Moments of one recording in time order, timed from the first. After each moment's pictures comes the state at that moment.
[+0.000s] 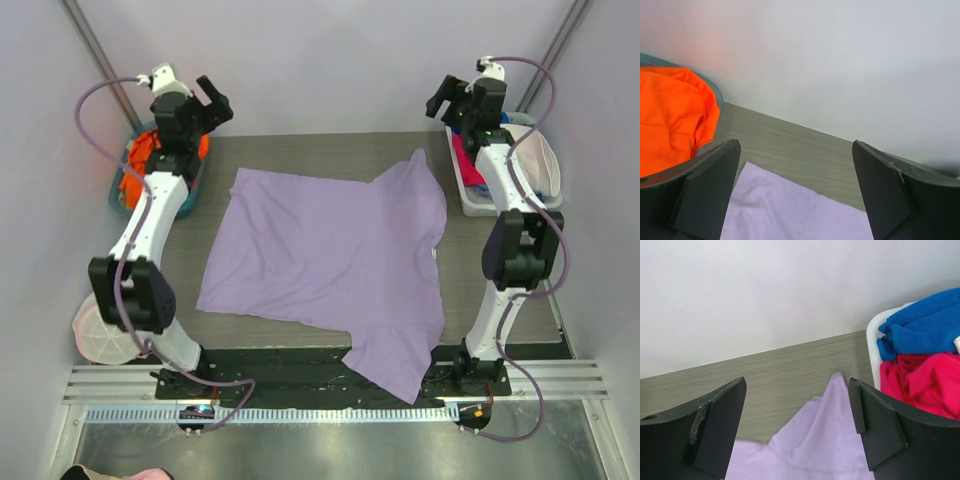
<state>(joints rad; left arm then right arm) -0.07 1.76 1.65 -0.04 -0.14 -0.43 -0.02 2.05 1.86 -0.08 -0.06 0.32</state>
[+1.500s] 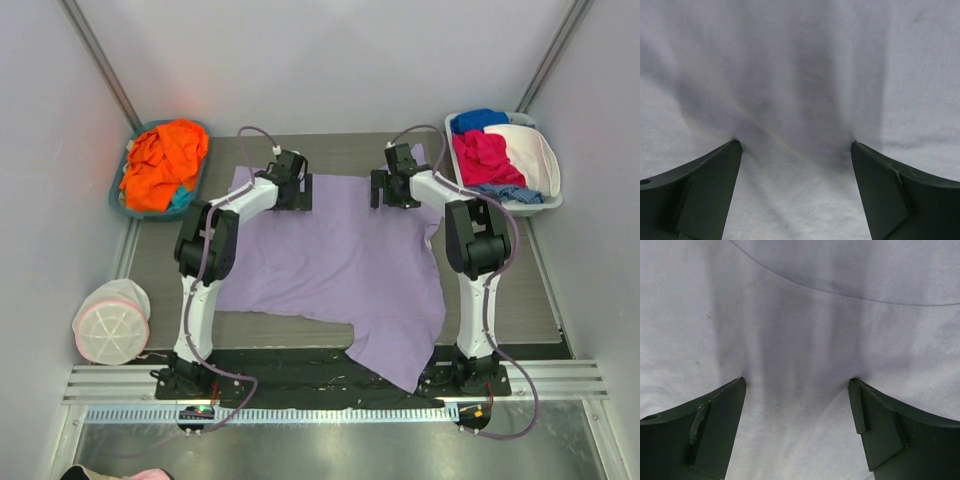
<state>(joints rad) -0.42 2.21 1.67 -0.43 -0.20 -0.34 0.26 2.14 1.58 -0.44 0.13 0.24</state>
